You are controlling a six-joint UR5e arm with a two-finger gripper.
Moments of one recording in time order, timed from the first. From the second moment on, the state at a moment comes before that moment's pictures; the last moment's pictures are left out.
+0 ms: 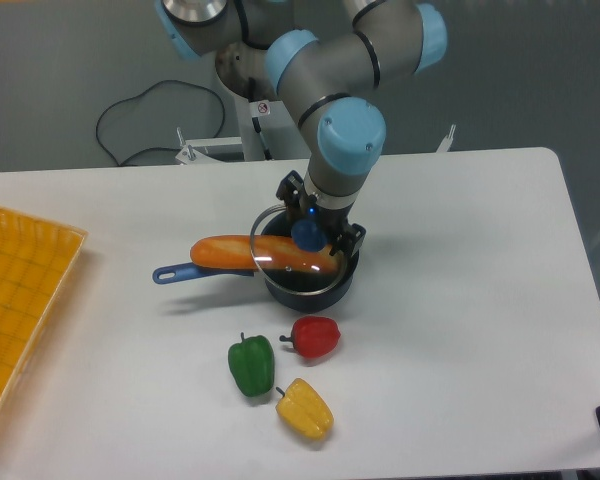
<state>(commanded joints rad) 2.54 -1.72 -1.76 -1.32 1.48 1.19</state>
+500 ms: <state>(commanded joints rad) 2.67 -1.63 -1.70 -1.30 1.49 1.21</state>
